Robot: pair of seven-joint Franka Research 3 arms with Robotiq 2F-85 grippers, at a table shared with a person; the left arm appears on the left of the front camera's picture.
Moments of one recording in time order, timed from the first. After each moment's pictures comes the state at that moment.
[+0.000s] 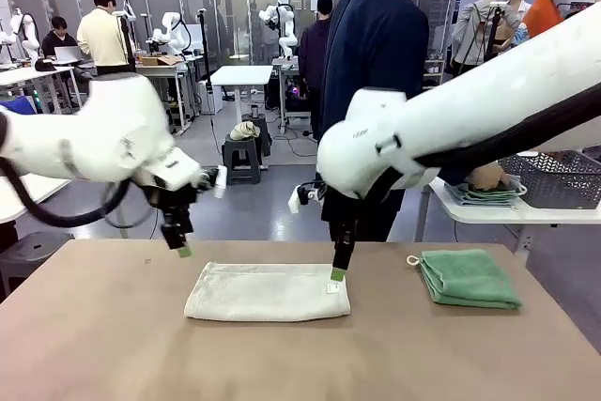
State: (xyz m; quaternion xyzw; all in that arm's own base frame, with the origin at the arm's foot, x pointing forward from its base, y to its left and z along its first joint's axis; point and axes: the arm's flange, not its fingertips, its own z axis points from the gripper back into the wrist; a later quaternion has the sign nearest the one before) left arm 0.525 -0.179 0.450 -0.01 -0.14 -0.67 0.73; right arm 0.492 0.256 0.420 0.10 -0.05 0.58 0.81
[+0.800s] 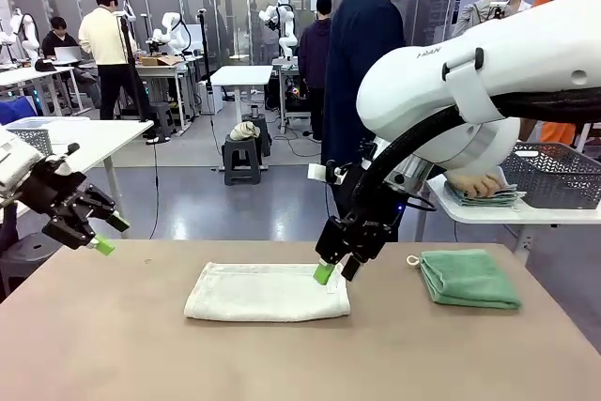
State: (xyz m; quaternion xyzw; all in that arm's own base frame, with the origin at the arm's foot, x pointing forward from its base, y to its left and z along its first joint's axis) left arm 0.492 -0.003 0.440 -0.25 -0.29 -0.65 0.65; right arm 0.409 0.240 0.467 0.24 0.00 0.33 0.91
